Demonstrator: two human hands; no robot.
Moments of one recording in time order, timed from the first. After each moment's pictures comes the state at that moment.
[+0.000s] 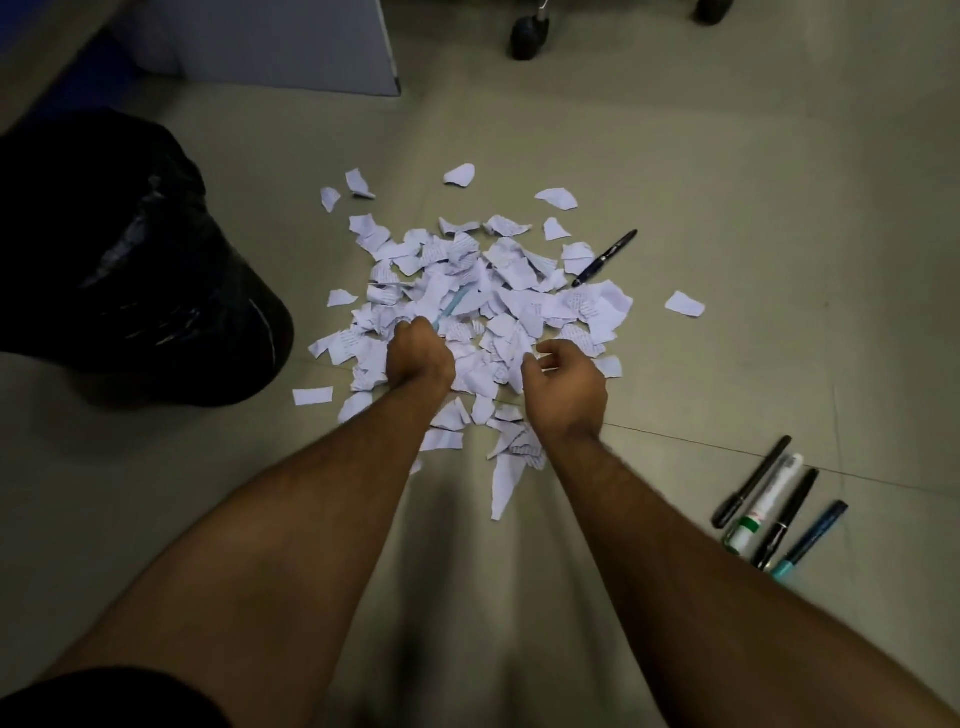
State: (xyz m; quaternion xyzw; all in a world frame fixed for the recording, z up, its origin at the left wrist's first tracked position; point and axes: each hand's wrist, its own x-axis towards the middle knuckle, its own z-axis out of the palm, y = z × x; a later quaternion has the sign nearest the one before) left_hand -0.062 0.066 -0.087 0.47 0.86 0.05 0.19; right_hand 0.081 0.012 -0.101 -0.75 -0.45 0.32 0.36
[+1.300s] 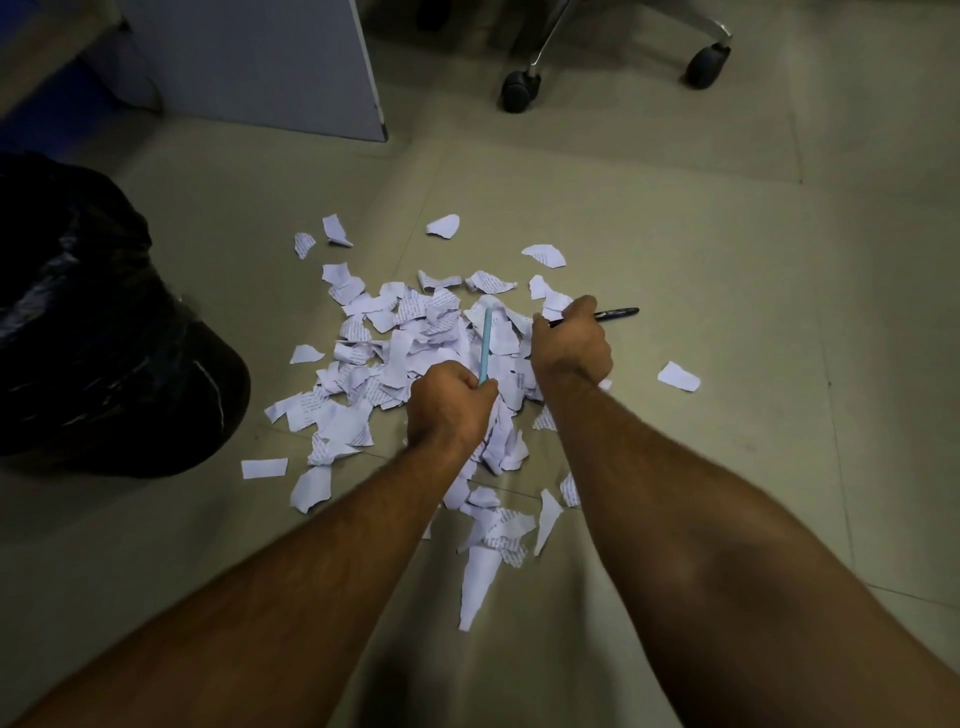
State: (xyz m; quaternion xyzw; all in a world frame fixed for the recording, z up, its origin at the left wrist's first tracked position) left_hand -0.009 0.091 -0.075 0.45 0.81 0.22 0.30; right_hand 0.106 0.175 -0.118 -0.82 -0.46 0.25 0.23
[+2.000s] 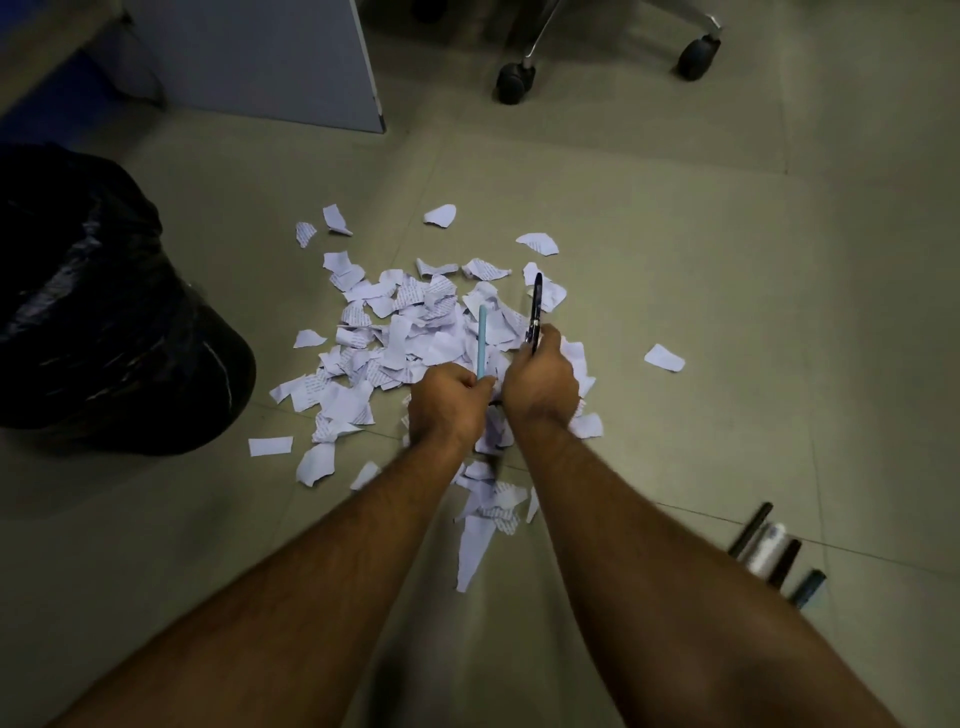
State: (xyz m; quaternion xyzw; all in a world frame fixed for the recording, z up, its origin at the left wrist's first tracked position) left_hand -0.007 0.066 -0.074 0.44 0.79 0.25 0.34; right_hand 0.081 0.104 -0.109 -0.80 -0.48 0.25 0.26
